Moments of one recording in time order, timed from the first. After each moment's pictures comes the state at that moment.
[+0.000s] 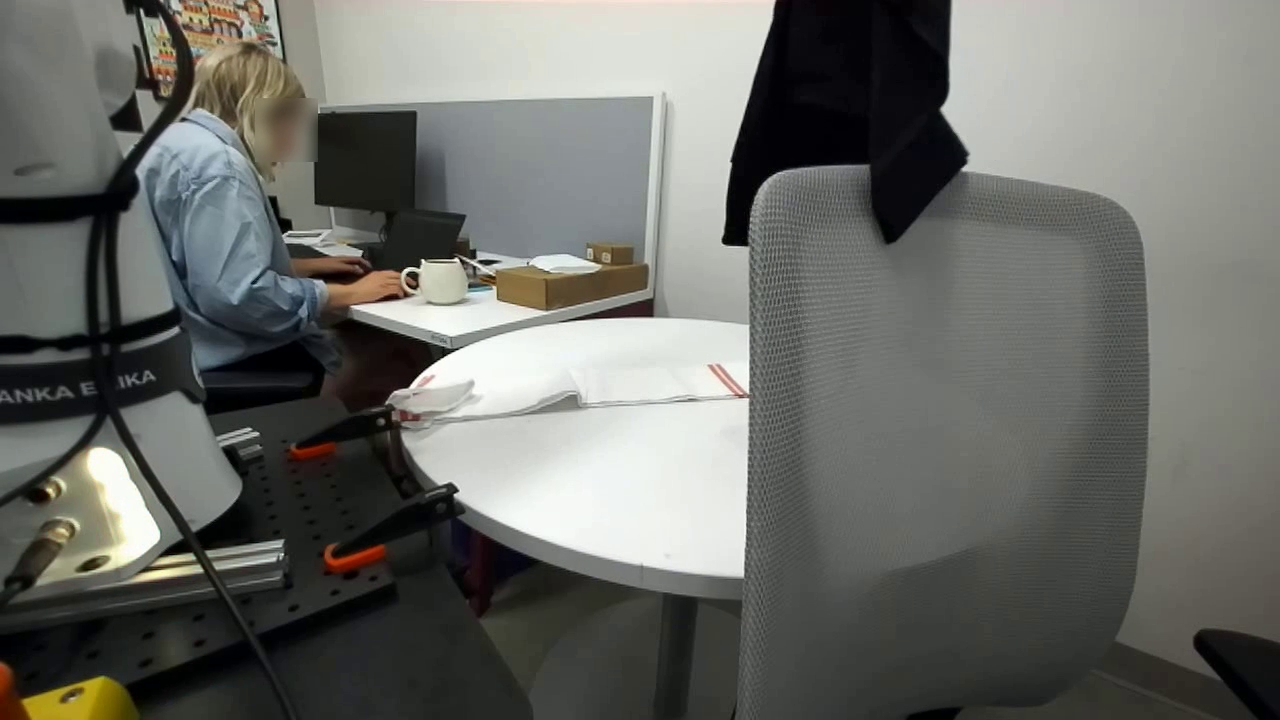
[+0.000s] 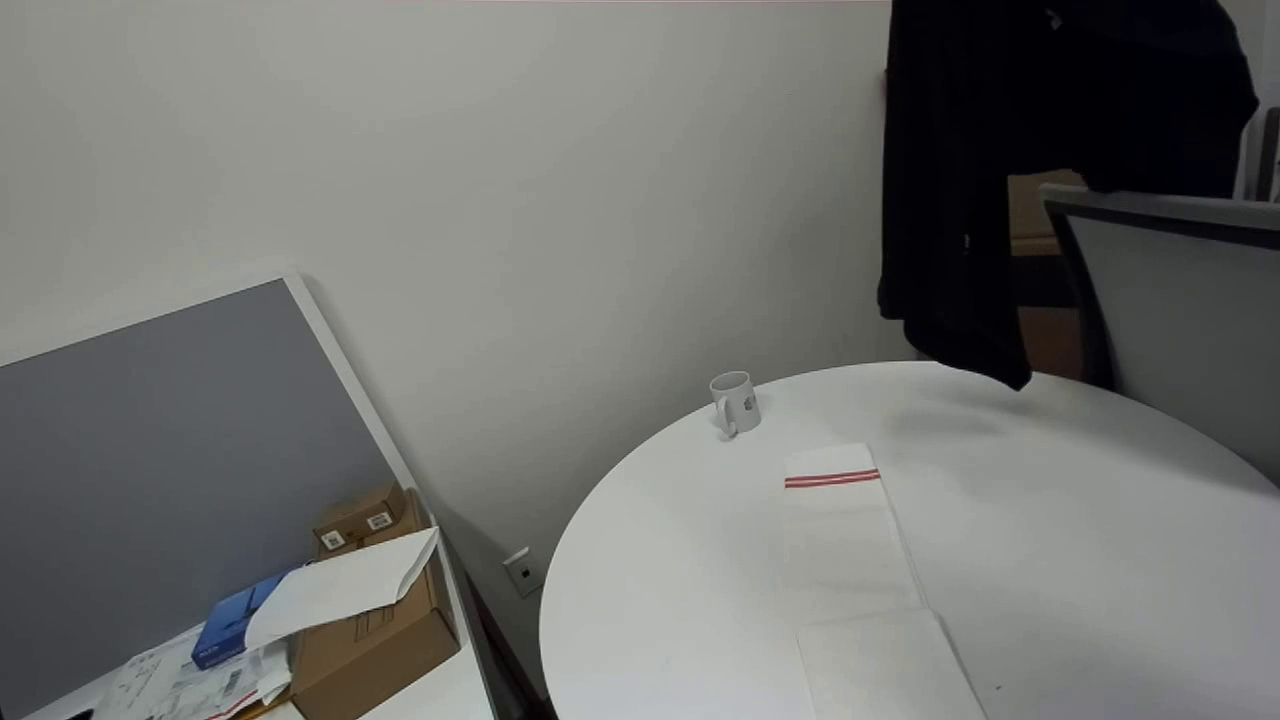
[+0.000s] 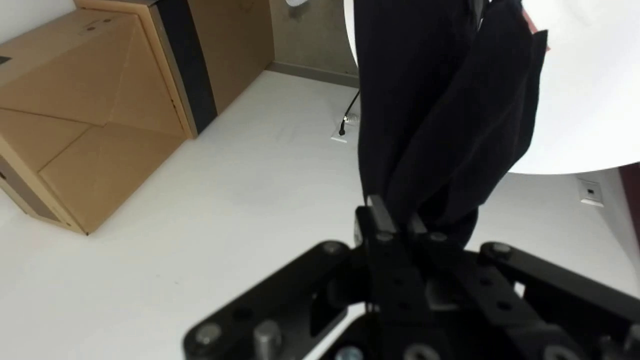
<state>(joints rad) -0.14 0.07 -0.12 -0.82 -0.08 1.49 -0.64</state>
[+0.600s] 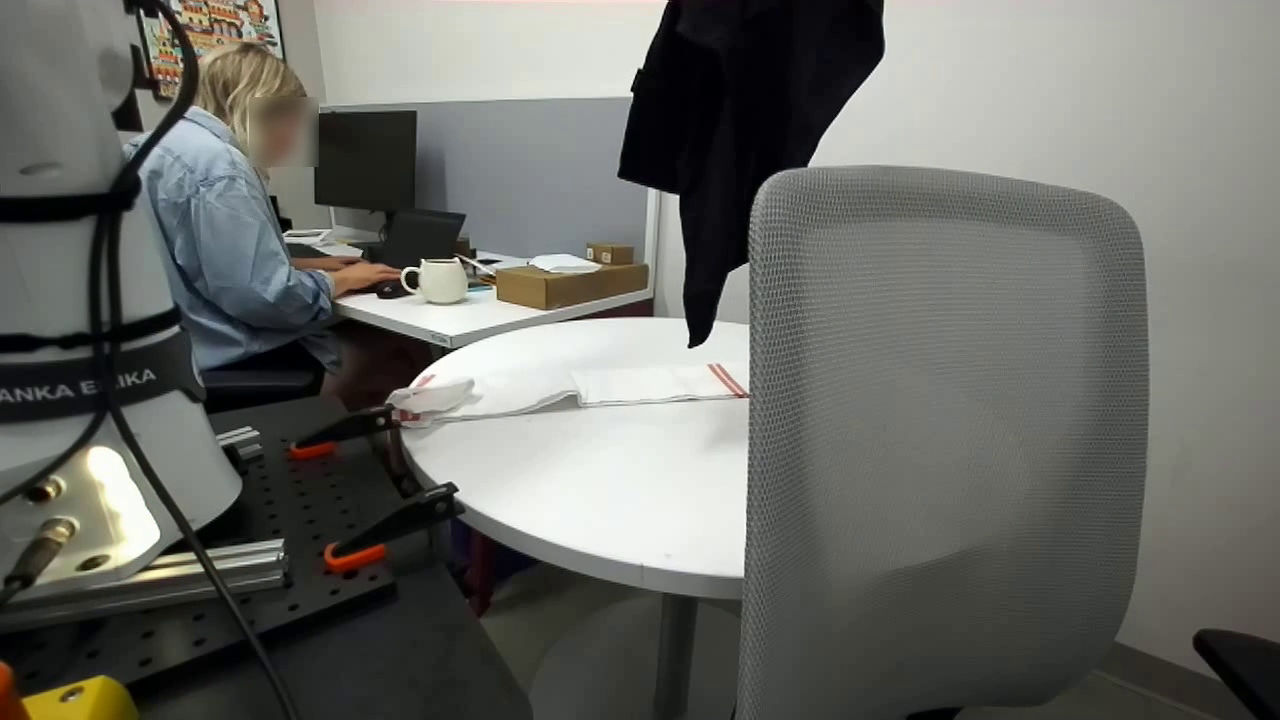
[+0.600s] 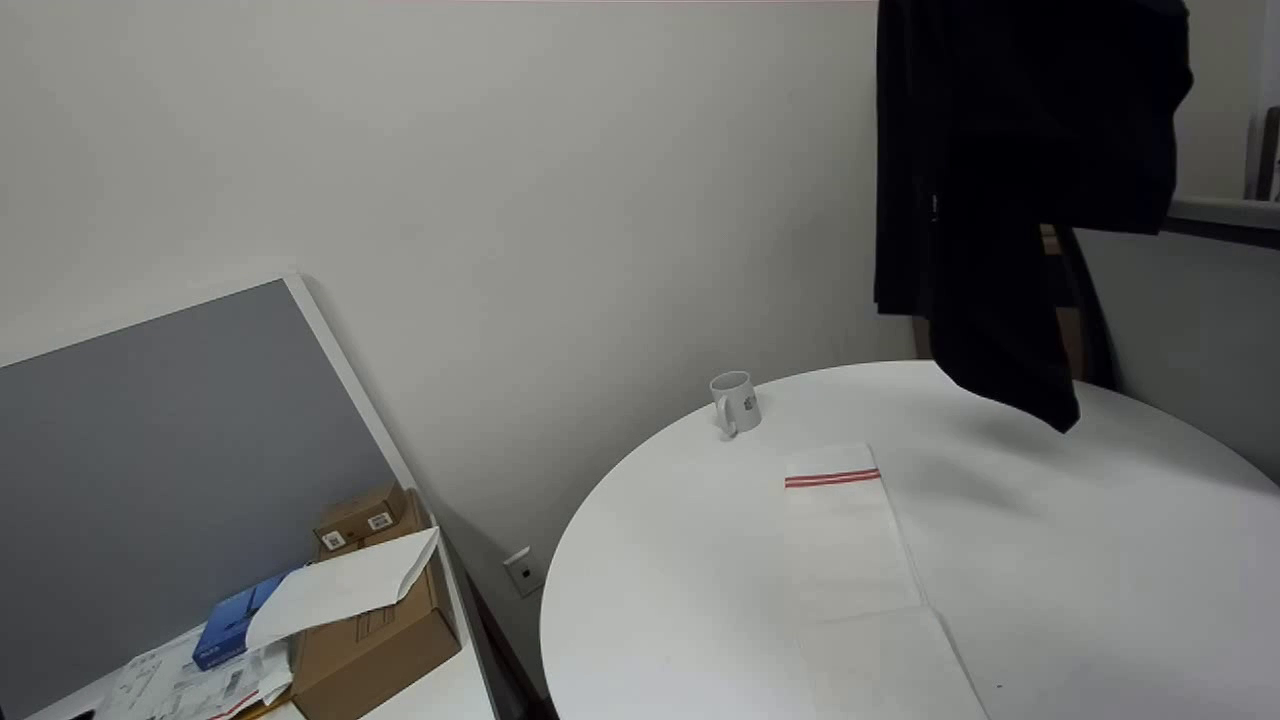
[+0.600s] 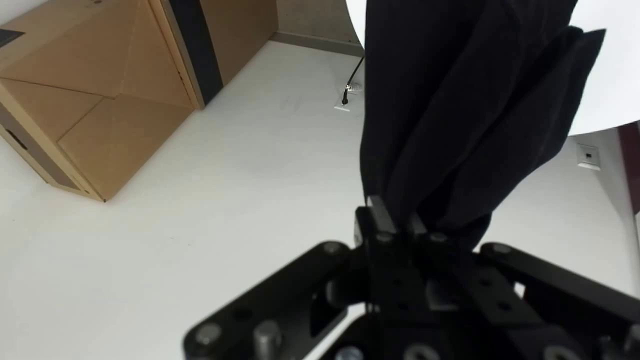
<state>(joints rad) -0.12 0.11 -0.10 -0.61 -0.08 1.39 -0.59</state>
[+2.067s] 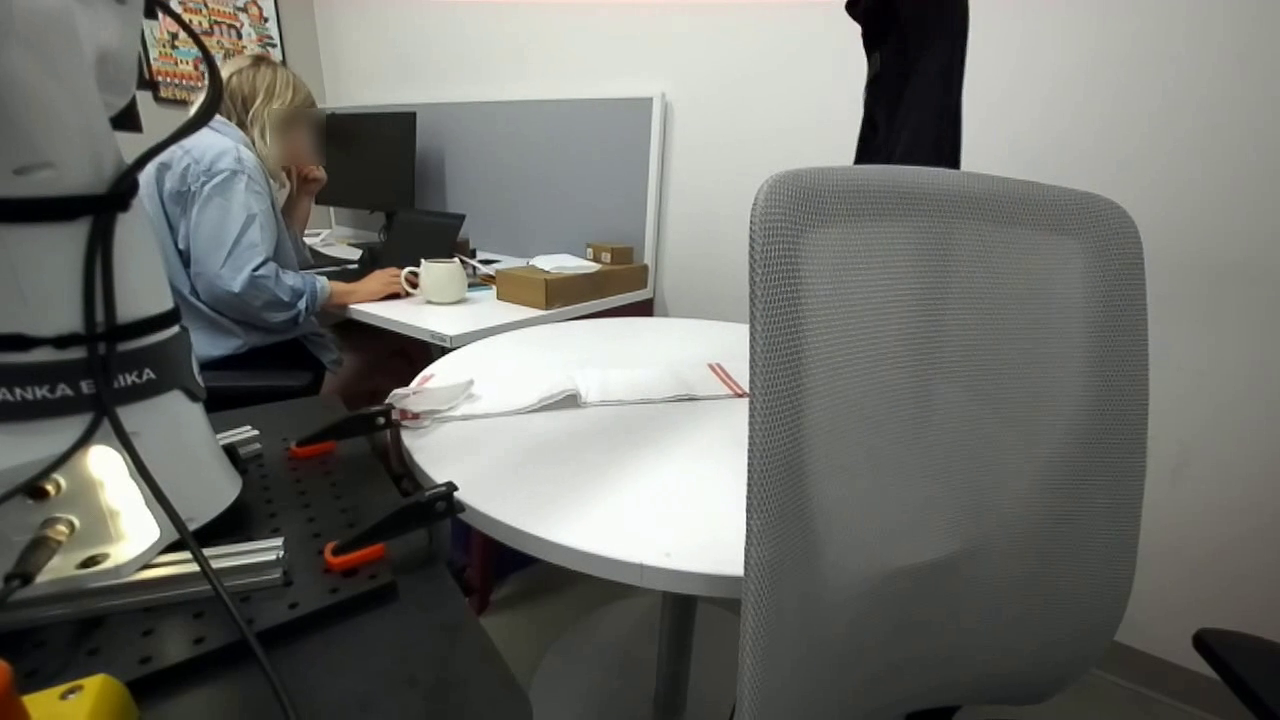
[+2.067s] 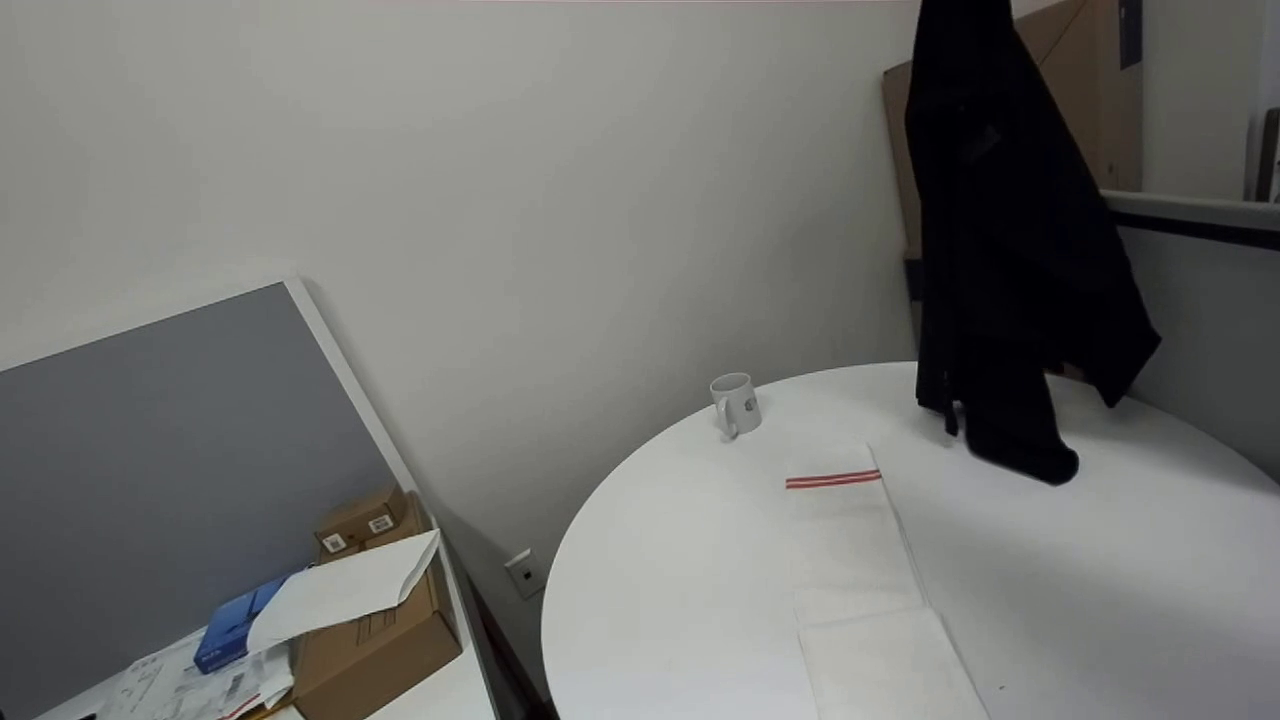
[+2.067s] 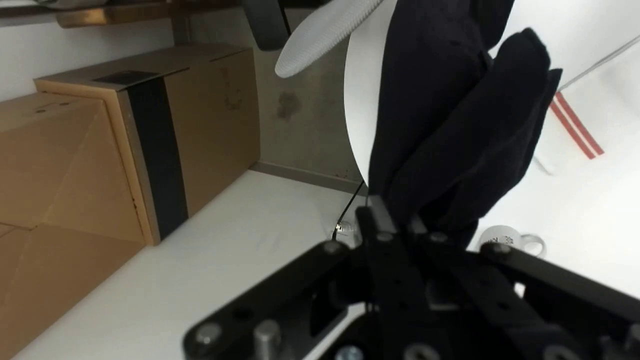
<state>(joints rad) -0.15 0.35 -0.13 -0.95 -0.19 1.66 -0.63</state>
